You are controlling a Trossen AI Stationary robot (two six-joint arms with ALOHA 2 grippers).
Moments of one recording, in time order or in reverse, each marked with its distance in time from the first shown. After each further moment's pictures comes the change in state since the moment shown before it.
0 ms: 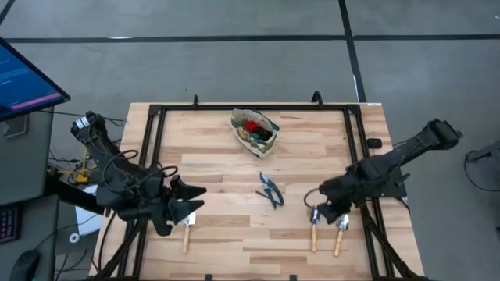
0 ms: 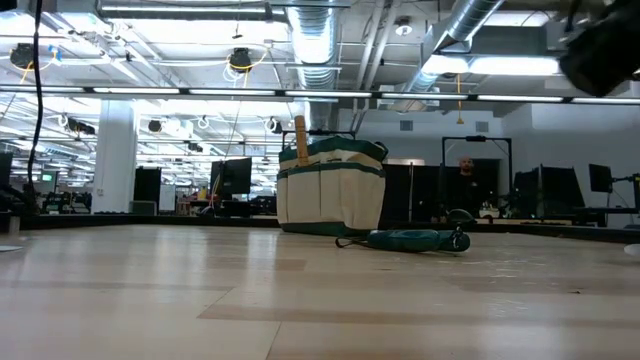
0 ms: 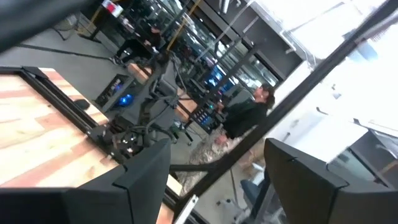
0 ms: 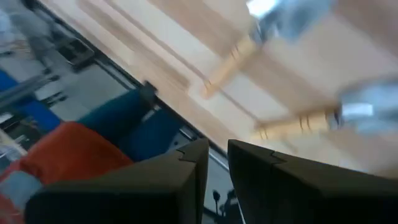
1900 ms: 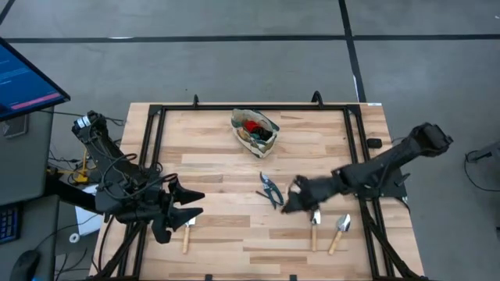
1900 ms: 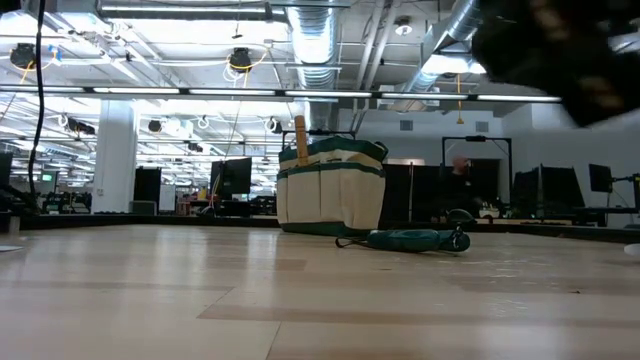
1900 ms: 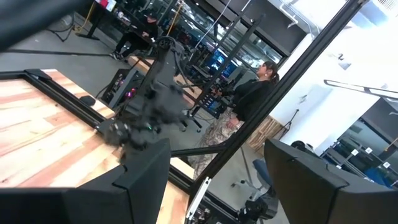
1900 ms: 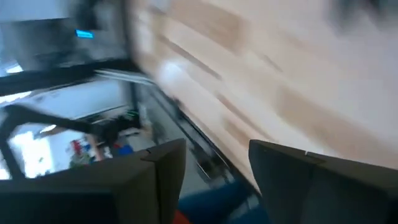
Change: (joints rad) left arm -0.042 0.000 0.000 -0.082 -0.011 0.040; right arm -0.062 0.248 0.006 0.692 0.418 0.072
